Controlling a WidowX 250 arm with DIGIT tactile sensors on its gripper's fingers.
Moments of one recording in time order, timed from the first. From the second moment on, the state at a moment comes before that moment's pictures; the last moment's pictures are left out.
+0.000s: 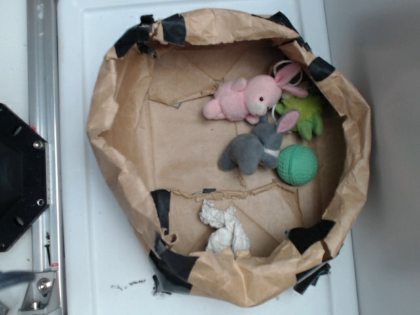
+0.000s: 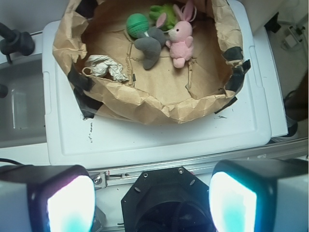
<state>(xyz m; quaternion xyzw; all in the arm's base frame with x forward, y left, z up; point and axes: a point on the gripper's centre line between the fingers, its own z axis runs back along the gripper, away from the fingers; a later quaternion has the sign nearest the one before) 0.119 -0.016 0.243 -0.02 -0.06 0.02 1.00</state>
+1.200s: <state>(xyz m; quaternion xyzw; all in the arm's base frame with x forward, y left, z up) 0.237 0.016 0.105 -0.02 -0.12 0.03 0.99</state>
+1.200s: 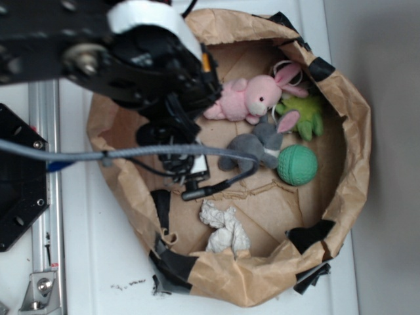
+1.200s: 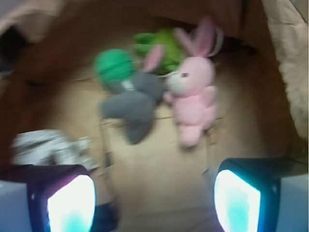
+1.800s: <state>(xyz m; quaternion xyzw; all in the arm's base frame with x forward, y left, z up) 0.258 0.047 0.050 0.01 -0.13 -0.06 0.99</state>
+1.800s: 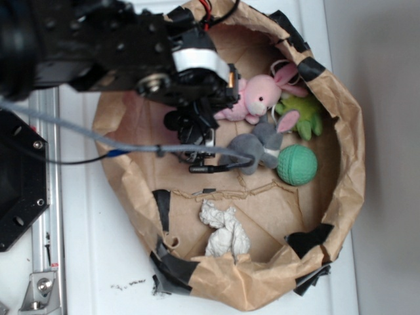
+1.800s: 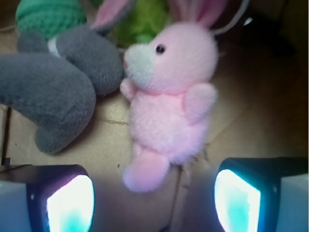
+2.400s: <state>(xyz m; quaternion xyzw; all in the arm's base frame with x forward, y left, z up) 0.288 0.043 0.023 0.02 -0.11 -0.05 0.99</state>
